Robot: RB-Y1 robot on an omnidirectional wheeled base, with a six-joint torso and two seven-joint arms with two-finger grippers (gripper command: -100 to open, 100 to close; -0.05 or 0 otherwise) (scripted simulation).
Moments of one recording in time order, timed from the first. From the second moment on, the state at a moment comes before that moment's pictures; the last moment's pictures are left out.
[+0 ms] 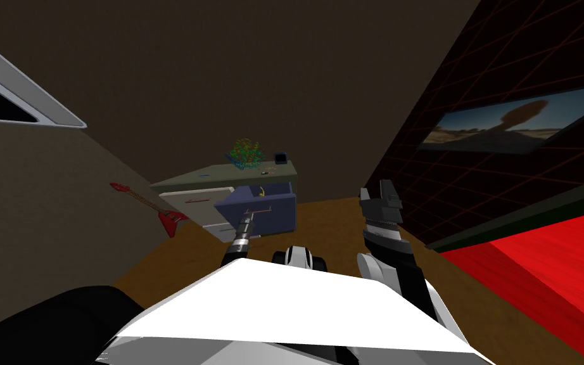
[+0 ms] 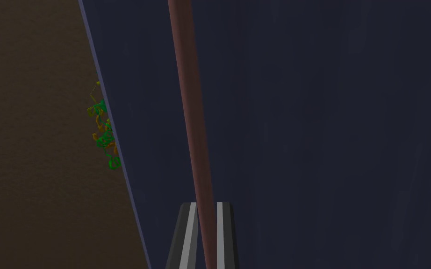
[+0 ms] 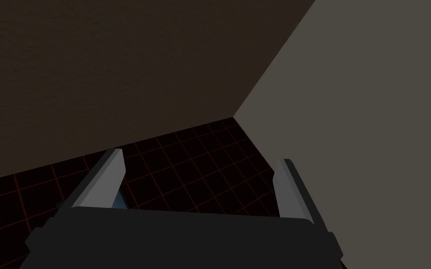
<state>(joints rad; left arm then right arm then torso) 0.74 0.00 0.01 -2.05 -0.03 -0.39 0.05 0.52 0.02 -0.01 -2.38 0.08 -0.40 -0.03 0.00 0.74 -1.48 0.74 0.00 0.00</state>
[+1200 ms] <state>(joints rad) 0.91 0.01 -0.01 -2.30 -0.02 -0.28 0.08 0.52 0.02 -0.01 -2.38 0.08 -0.41 -0.03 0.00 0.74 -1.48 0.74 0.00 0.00</state>
